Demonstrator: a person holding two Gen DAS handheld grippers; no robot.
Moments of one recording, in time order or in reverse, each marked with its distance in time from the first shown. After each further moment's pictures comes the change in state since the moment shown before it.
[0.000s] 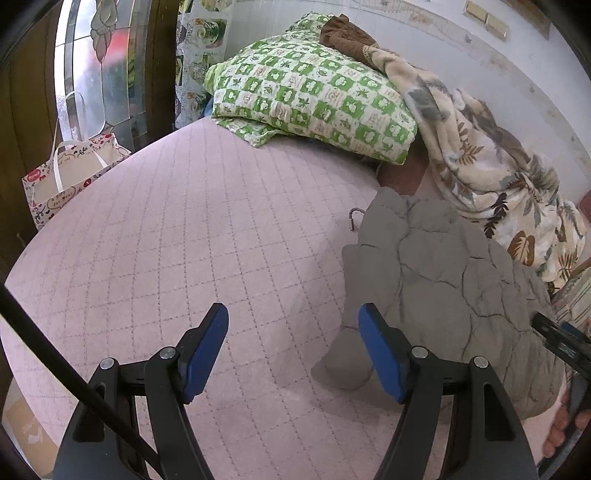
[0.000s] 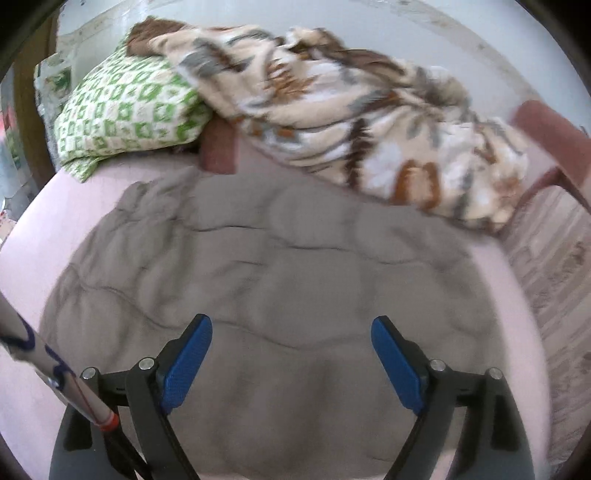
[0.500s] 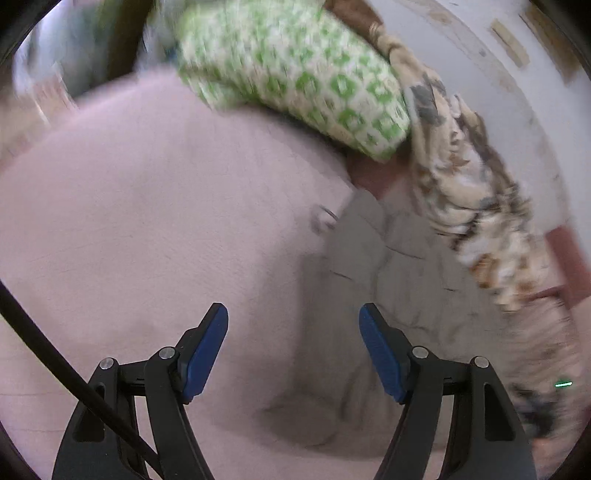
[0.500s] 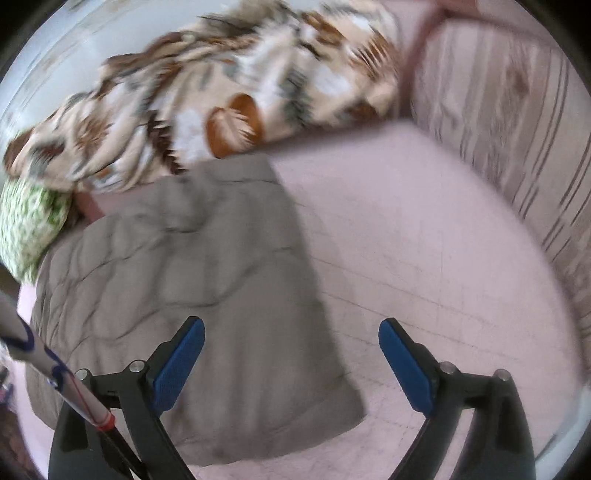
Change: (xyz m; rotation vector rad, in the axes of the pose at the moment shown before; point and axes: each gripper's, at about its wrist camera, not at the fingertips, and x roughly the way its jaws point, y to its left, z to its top) left arm 0.081 0.016 0.043 -0.170 0.209 -0.330; right arm 0.048 -0.264 -0.060 0.497 0.166 0.070
